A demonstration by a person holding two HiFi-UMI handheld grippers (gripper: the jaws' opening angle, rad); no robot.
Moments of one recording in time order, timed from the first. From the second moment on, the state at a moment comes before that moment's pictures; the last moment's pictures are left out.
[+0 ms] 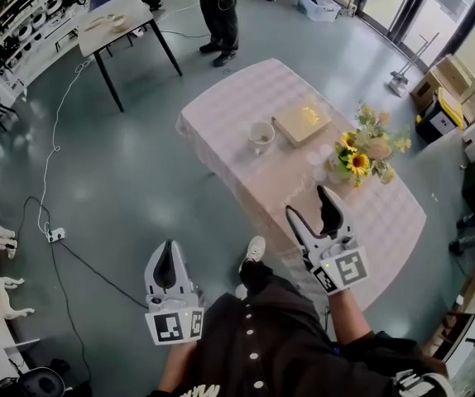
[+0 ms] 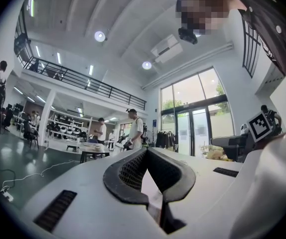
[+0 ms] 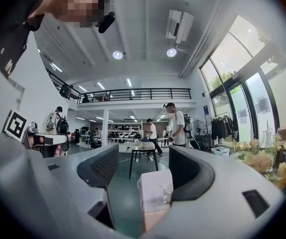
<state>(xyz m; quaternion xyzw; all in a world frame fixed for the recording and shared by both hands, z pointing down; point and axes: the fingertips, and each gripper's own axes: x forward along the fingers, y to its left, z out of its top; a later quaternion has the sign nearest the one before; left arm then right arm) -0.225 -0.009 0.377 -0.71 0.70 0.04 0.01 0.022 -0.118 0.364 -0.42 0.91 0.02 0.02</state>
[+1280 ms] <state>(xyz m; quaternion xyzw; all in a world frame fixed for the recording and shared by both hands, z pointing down) -0.244 -0.222 0.362 -0.69 0.72 0.02 0.01 -0.027 -0.336 0.371 -0.36 0.93 0.01 0.00</state>
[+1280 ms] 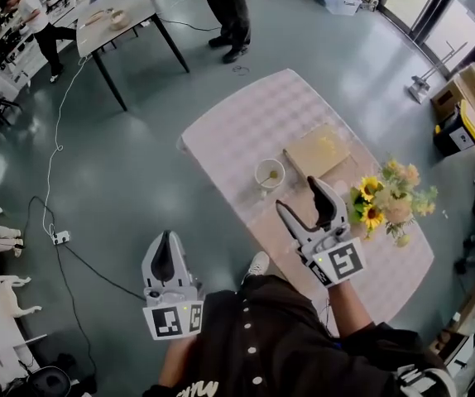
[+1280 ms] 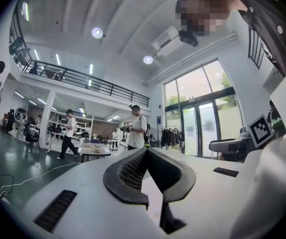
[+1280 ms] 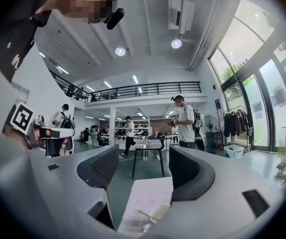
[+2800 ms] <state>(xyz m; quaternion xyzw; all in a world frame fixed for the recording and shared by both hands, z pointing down) -0.248 -0.280 0.440 -0.72 0.69 -0.01 -0.07 -0.102 -0.407 0.659 -0.20 0.89 0.20 -0.37</state>
